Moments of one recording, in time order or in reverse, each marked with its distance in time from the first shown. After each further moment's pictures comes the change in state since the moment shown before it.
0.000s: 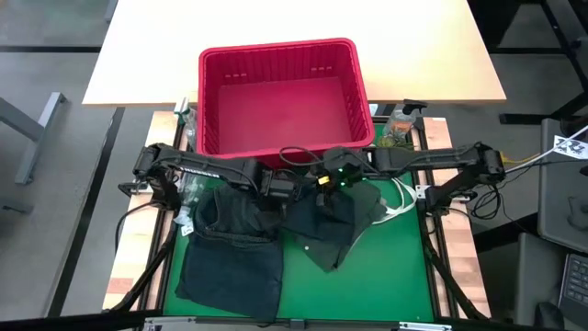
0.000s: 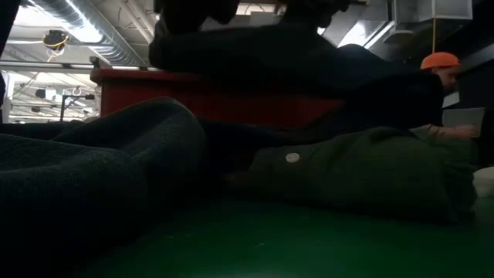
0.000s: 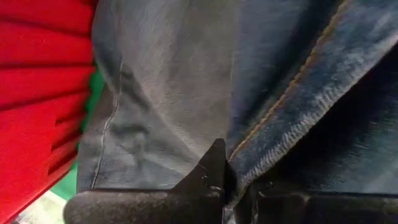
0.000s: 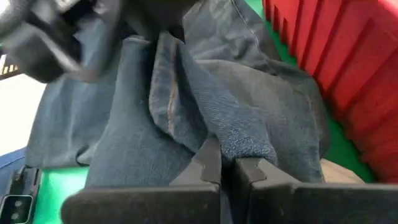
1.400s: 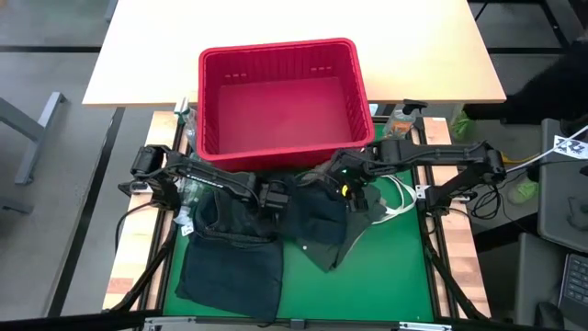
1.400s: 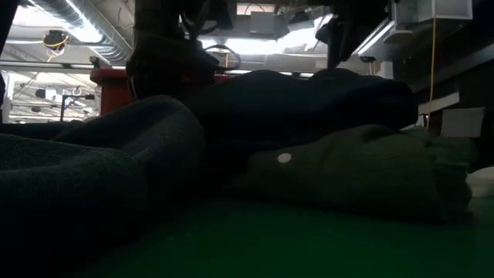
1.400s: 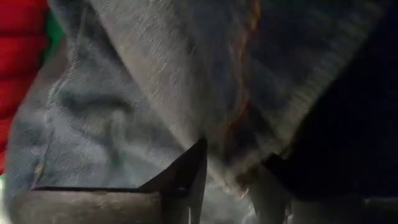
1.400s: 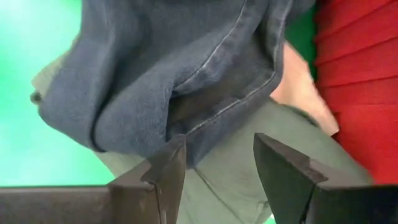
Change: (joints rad) left arm -0.004 -0.019 -0.372 0.256 0.008 -0.079; right arm 0.002 -0.004 0.149 -0.621 0.040 -0.409
